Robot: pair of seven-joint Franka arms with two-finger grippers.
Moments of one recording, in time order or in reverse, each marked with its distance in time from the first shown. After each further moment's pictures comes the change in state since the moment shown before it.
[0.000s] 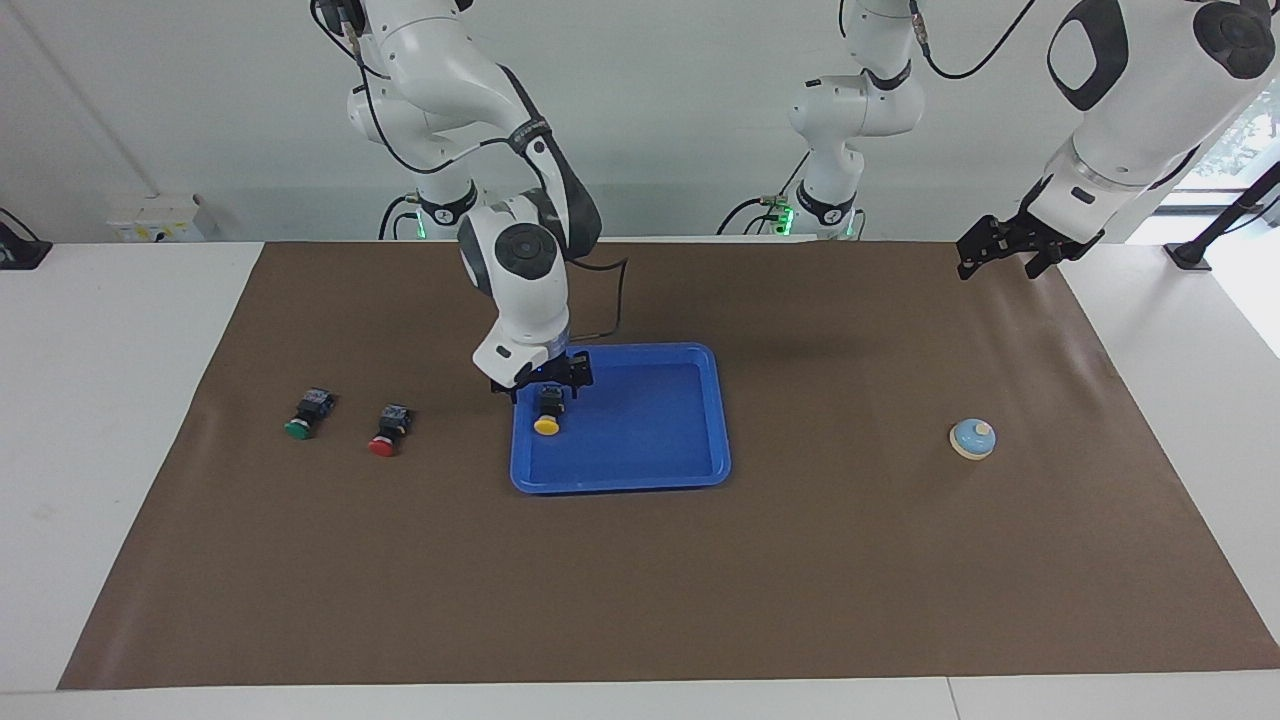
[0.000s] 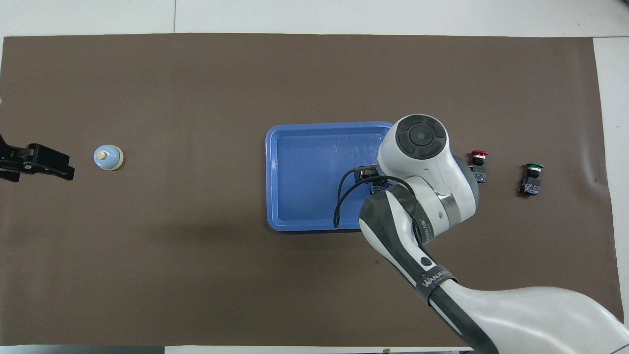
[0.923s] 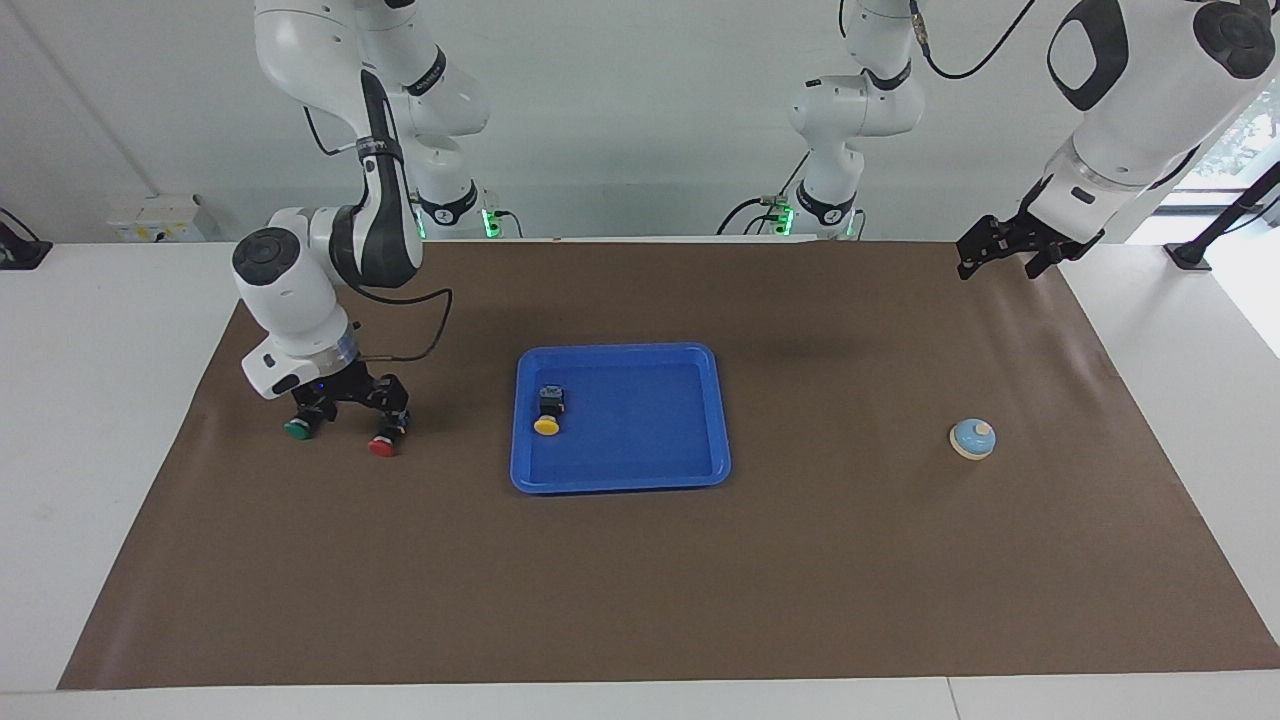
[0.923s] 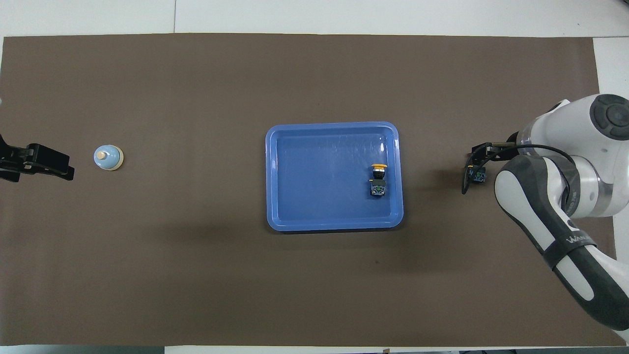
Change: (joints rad) left arm 0.000 0.000 0.000 0.000 0.000 0.000 0.000; right arm -0.430 -0.082 -0.012 -0.224 0.002 0.265 -0.307
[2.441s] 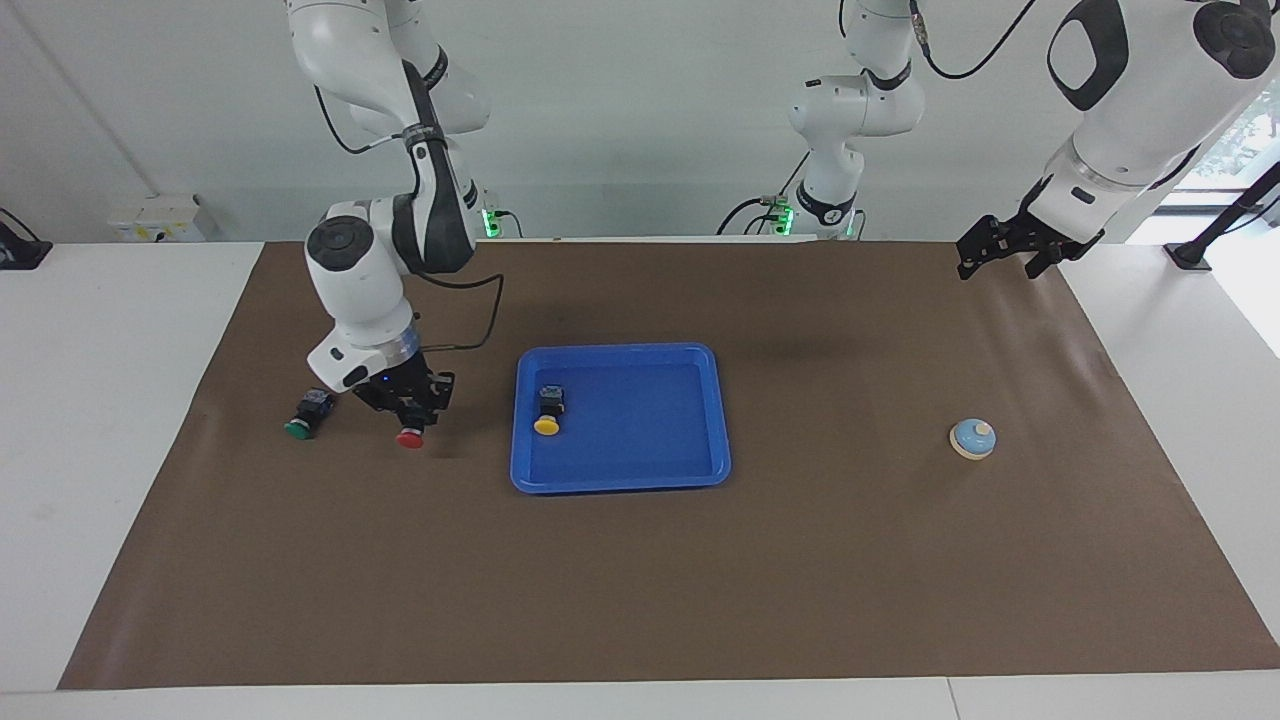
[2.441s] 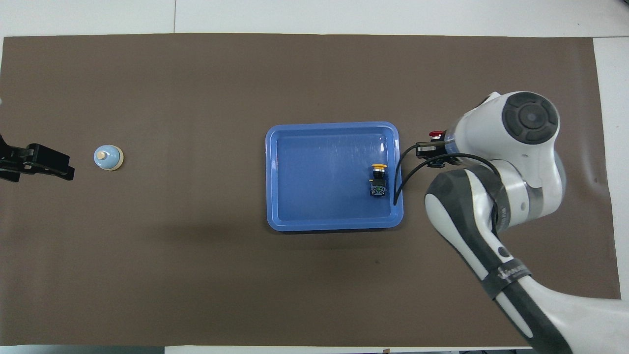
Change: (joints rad) left arm 0.000 0.000 0.000 0.000 0.000 0.000 0.000; right arm 0.321 -0.014 0.025 0.186 0.006 -0.192 0.267
